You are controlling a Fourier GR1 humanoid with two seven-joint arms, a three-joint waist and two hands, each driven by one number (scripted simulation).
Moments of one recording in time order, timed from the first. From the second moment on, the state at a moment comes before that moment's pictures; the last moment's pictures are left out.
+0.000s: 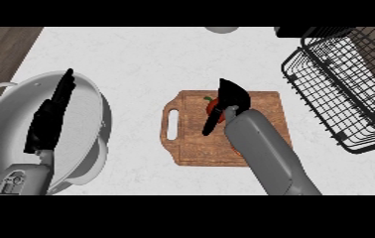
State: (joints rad) left arm -0.15 0.35 -0.02 -1.43 -0.08 0.16 0.04; right arm -0.69 -0.01 0.32 -0.98 0.57 0.13 0.99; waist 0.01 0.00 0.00
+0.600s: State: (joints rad) left arm -0.16 0.32 0.00 -1.44 -0.10 0.13 0.06; right arm -0.76 -0.01 0.38 -0.81 0.53 0.19 0.88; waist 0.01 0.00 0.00
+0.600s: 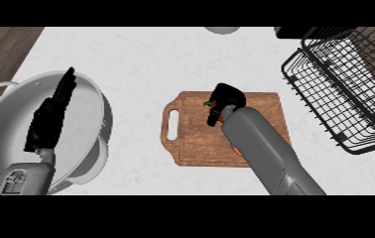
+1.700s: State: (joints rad) left arm -0.19 0.30 -0.01 -1.46 -0.13 0.10 0.06; right arm -1.07 -0.22 0.11 -0.59 0.71 -0.38 1.08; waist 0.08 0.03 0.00
